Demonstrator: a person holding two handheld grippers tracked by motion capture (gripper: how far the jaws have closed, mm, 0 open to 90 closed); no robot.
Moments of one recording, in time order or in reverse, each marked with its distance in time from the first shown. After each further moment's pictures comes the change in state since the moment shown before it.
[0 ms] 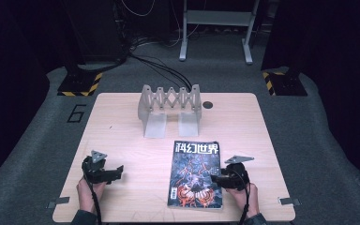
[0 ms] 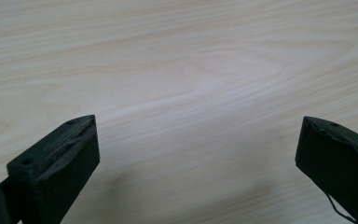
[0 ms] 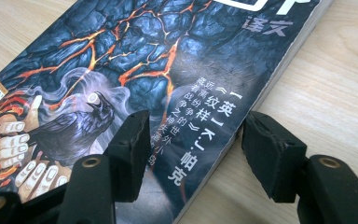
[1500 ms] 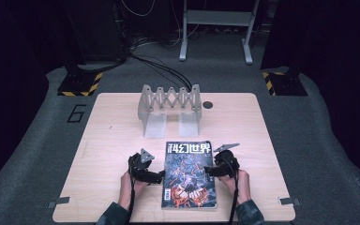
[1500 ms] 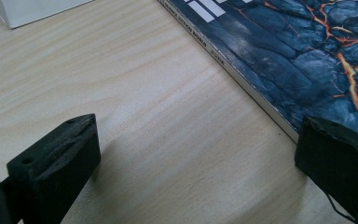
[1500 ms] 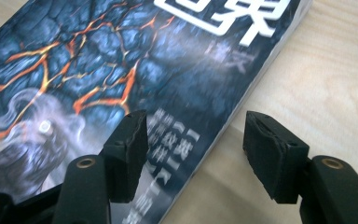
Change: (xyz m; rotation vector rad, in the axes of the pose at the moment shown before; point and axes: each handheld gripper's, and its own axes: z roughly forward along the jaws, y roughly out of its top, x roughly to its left) left arm -0.113 0.024 0.050 0.061 -0.219 0.264; right arm 0.001 0.047 0.028 0.124 -0.048 -0.054
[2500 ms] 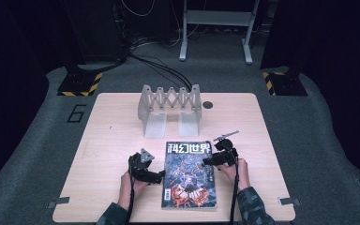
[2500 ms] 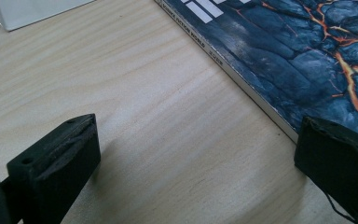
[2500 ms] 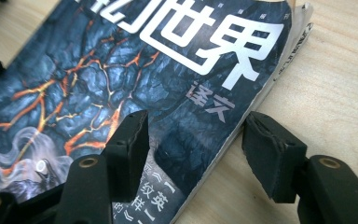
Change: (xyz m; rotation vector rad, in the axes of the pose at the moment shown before) left arm 0.001 0.000 0.001 -0.002 -0.010 0.001; right arm -0.028 0.024 0.012 0.040 0.137 0.074
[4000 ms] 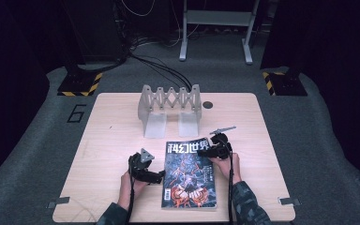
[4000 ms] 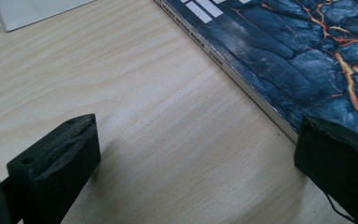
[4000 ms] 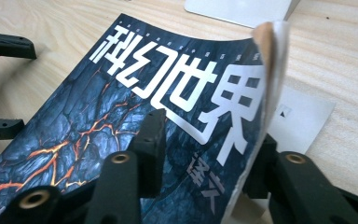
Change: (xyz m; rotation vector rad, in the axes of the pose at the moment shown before) left arm 0.000 0.000 0.000 0.000 -0.002 0.002; right arm -0.003 0.022 0.019 -0.115 0.072 0.006
